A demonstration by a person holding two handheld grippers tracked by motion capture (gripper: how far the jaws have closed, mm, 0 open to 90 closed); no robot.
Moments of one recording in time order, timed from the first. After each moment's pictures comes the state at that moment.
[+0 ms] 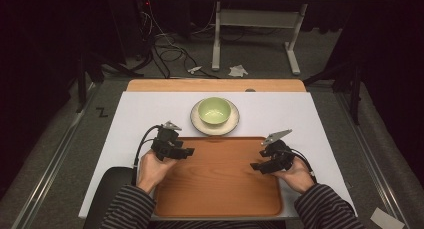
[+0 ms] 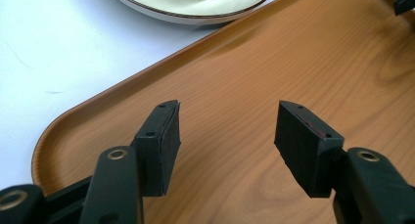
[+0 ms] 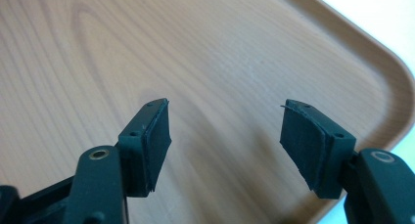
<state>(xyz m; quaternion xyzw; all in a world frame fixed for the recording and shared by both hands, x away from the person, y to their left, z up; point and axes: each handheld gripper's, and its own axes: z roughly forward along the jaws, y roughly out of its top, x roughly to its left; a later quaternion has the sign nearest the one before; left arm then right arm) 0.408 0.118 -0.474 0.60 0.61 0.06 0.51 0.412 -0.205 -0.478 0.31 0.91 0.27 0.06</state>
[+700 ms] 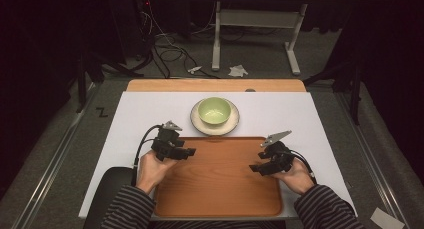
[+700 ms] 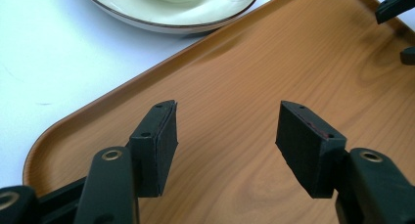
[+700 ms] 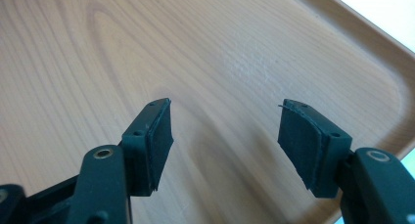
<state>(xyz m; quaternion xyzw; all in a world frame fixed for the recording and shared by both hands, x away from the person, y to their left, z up) 0.404 0.116 -0.467 0.61 0.60 0.05 0.52 0.407 -0.202 -0.476 0.30 0.91 0.28 0.05</state>
